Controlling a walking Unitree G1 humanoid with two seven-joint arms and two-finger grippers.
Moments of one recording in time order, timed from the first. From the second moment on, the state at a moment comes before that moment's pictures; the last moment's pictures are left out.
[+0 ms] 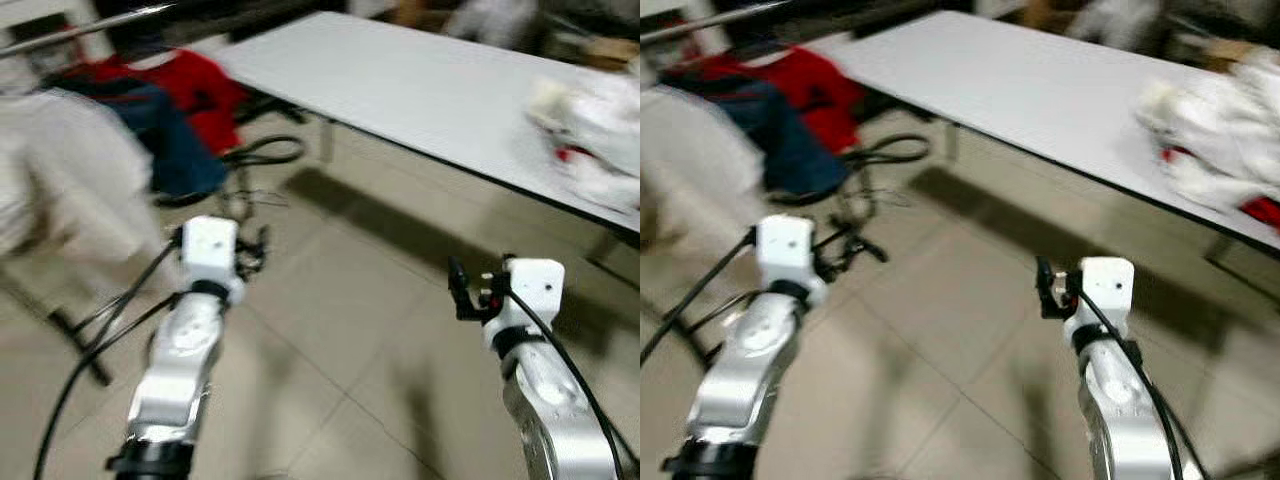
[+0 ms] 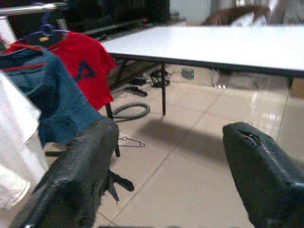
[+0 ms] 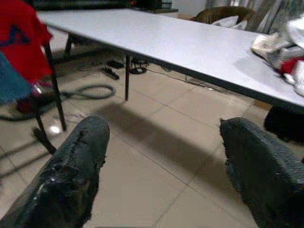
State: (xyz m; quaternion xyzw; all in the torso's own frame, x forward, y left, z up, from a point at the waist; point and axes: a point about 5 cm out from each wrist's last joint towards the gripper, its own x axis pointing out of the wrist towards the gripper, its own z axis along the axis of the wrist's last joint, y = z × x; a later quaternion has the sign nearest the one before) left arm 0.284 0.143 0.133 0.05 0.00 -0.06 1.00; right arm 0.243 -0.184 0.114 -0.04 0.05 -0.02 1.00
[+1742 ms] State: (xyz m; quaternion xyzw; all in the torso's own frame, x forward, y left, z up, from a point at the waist) left arm 0.286 0.162 0.136 0.07 0.02 -0.05 1.00; right arm 0.265 -0.173 0.108 0.00 0.06 -0.02 1.00
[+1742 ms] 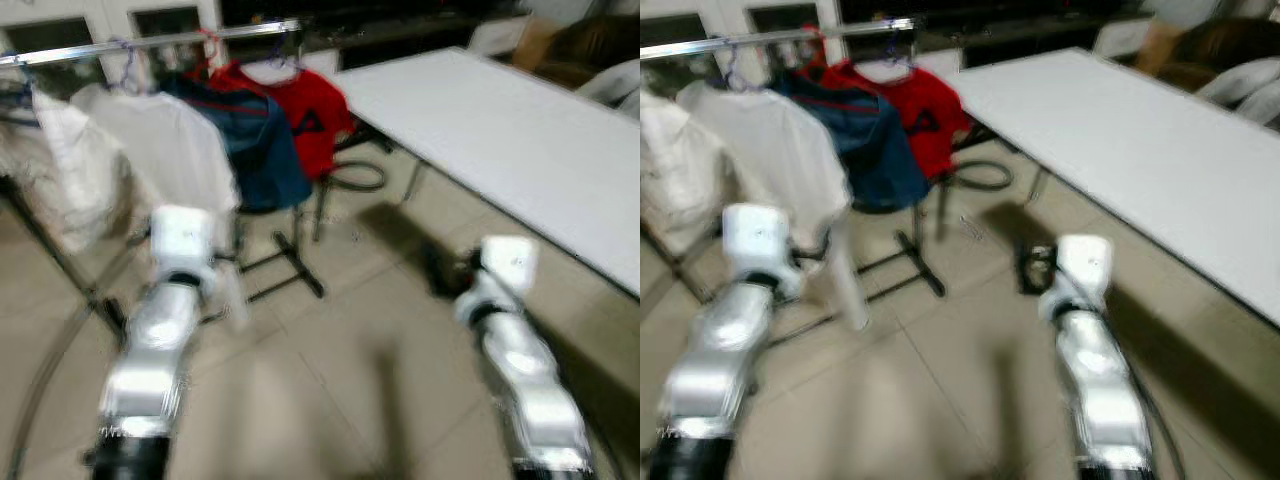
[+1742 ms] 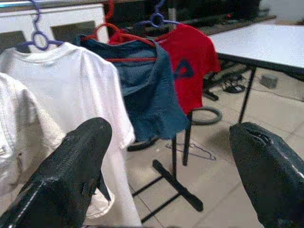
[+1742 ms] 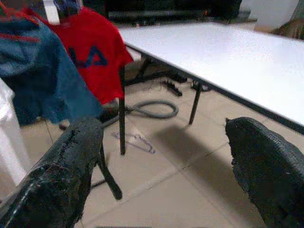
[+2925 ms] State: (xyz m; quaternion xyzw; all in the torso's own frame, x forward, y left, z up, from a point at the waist) left arm 0.286 0.176 0.138 0.10 0.02 -0.03 0.99; right arm 0.276 -0.144 0.124 0.01 0.02 0.06 1.00
